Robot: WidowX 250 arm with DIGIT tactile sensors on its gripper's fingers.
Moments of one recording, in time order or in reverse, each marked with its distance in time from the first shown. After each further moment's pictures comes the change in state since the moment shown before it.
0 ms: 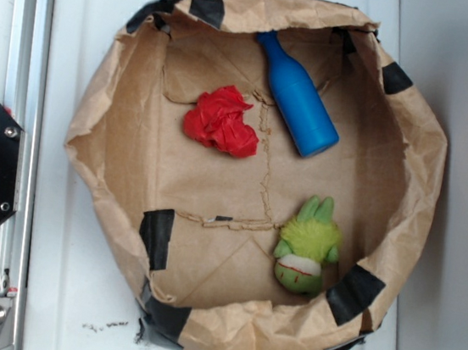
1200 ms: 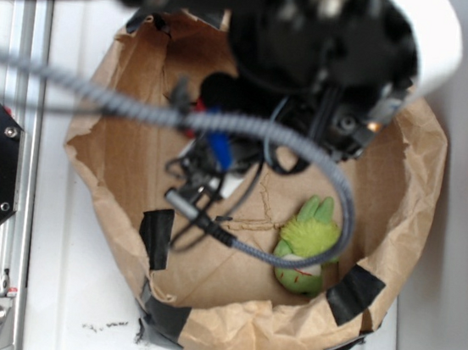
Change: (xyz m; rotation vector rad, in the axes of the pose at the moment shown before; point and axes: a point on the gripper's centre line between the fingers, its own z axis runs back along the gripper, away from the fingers) arm 0.142 0.022 -0.084 -0.057 0.005 -0.837
